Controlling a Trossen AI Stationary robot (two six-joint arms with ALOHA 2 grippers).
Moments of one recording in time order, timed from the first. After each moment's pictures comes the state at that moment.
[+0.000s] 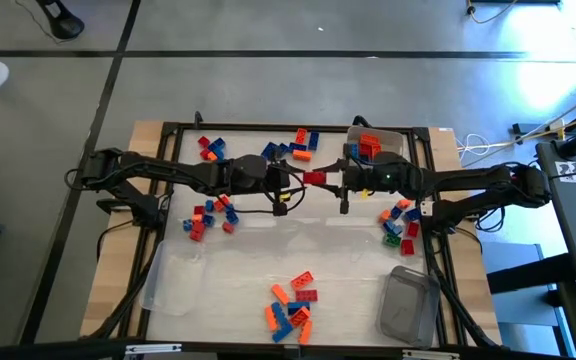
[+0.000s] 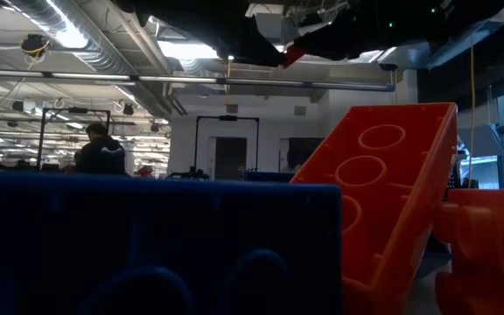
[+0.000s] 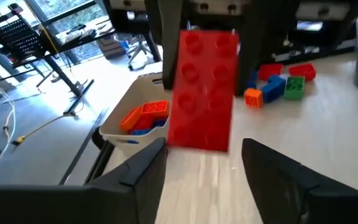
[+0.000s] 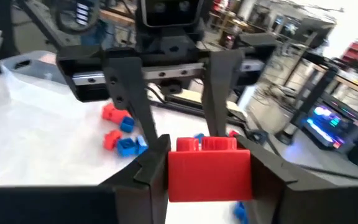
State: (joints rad) left arm 0.06 1.52 1.04 0.15 -0.23 0.29; right arm -0.15 1.20 0.68 0.42 -0.06 -0.32
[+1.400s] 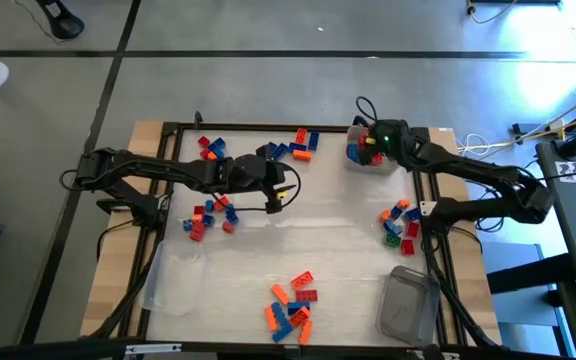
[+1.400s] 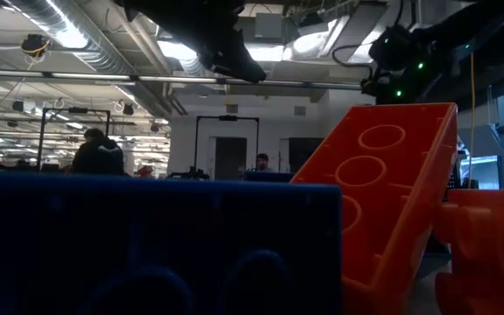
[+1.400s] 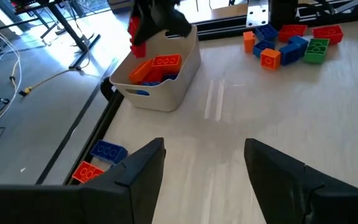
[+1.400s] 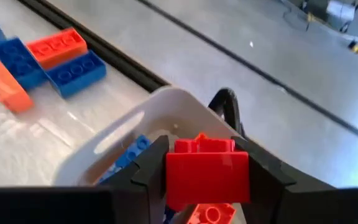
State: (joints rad) left arm 0.07 1.48 1.04 -0.04 -0.30 0.18; right arm -0.67 1.17 0.68 -0.20 0.37 0.04
